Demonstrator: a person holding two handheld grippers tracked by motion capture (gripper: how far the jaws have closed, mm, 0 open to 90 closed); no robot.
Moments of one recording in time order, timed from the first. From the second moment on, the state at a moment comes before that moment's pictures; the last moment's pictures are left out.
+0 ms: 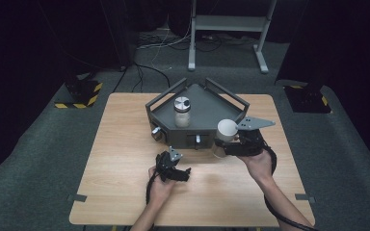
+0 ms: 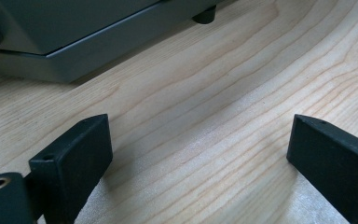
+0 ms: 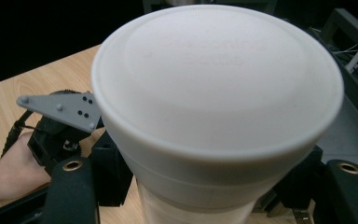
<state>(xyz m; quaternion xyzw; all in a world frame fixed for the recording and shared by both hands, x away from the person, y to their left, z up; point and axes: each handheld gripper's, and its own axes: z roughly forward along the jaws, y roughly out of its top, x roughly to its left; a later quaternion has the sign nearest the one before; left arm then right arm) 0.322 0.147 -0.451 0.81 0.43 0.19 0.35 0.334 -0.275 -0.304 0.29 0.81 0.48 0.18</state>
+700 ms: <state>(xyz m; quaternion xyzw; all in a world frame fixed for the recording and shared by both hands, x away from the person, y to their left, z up) 0.322 0.147 -0.451 0.81 0.43 0.19 0.35 0.364 -0.272 -0.260 0.30 0.80 0.49 0.19</state>
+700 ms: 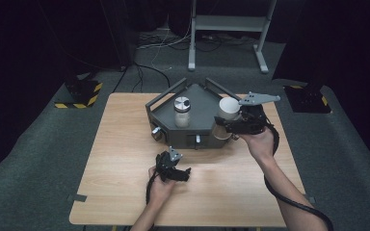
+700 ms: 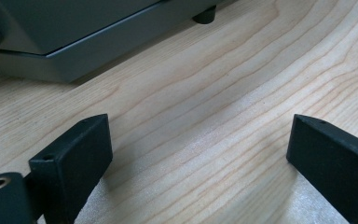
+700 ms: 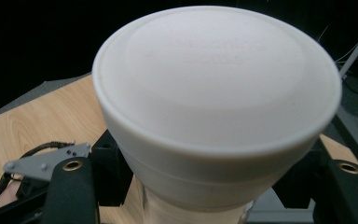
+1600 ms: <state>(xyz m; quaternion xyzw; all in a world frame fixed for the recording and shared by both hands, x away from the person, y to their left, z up) 0.322 0.147 -0.451 0.81 0.43 0.19 0.35 0.413 -0.230 -0.262 0.34 0.80 0.46 0.21</state>
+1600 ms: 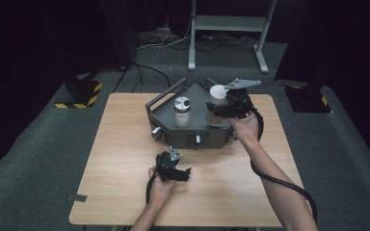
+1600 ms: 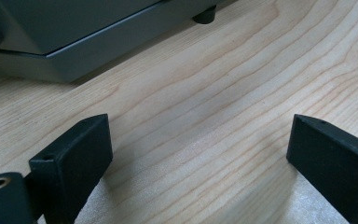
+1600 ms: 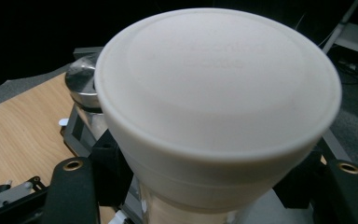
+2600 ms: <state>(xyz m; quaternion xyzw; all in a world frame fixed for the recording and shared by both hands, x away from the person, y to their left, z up) 0.322 0.147 -0.451 0.81 0.43 0.19 0.35 0.432 -0.219 -0.284 0.37 0.79 0.44 0.21</state>
